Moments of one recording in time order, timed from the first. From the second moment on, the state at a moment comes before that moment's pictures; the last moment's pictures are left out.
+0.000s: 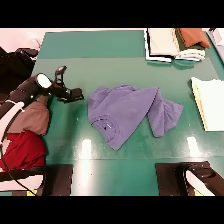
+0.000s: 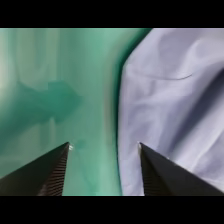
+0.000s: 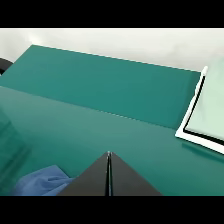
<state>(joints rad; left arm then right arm) -0.17 -1.41 1.08 1.10 -0.87 -1.57 0.01 -0.83 1.60 -1.15 1.10 1.40</state>
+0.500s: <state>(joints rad) -0.26 -1.50 1.07 0.89 -0.74 -1.46 0.01 -0.87 1.60 -1.15 1.15 1.40</state>
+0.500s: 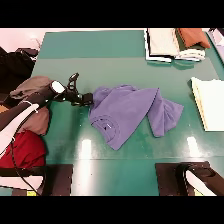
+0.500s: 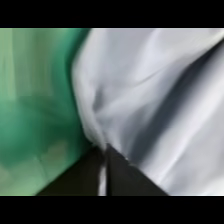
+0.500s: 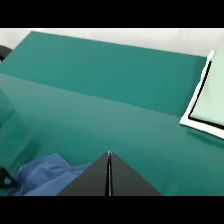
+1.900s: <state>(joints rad) -0.14 -1.43 1.37 1.04 -0.86 -1.44 -0.34 -1.49 1.04 -0.98 1.06 1.26</state>
